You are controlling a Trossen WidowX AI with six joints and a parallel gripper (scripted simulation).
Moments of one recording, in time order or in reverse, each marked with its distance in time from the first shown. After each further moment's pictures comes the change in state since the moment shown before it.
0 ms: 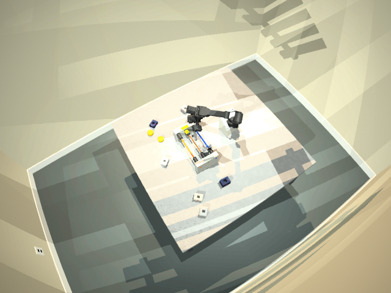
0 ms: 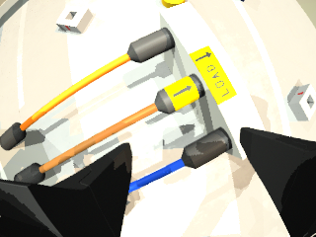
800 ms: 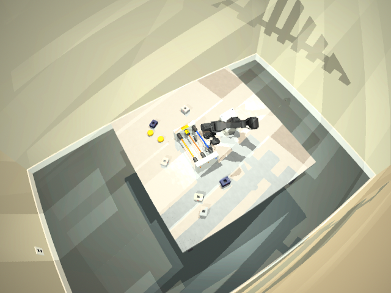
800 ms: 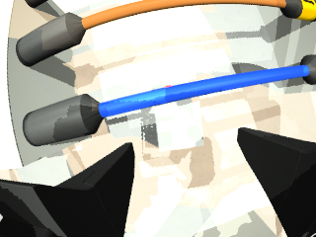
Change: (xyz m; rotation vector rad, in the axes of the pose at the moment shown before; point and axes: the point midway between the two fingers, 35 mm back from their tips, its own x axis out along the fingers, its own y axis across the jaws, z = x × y) arm 0.031 0.102 -0.123 -0.249 0.105 0.092
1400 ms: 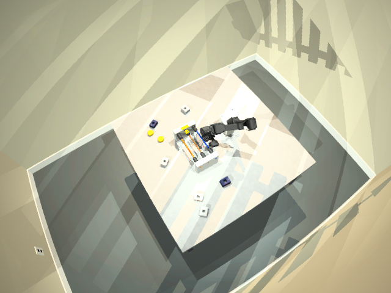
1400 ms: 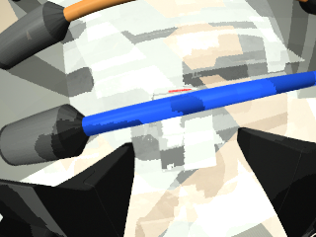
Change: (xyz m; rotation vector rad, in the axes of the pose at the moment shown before) arm 0.030 0.001 0.000 0.000 0.000 0.006
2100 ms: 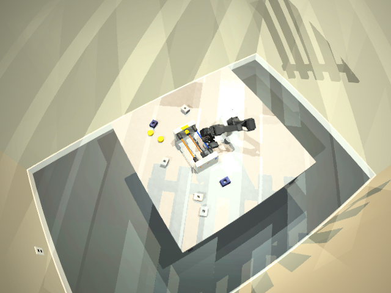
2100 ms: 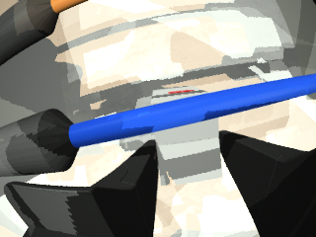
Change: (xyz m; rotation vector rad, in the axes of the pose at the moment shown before) arm 0.016 0.001 -0.002 0.003 0.000 0.006
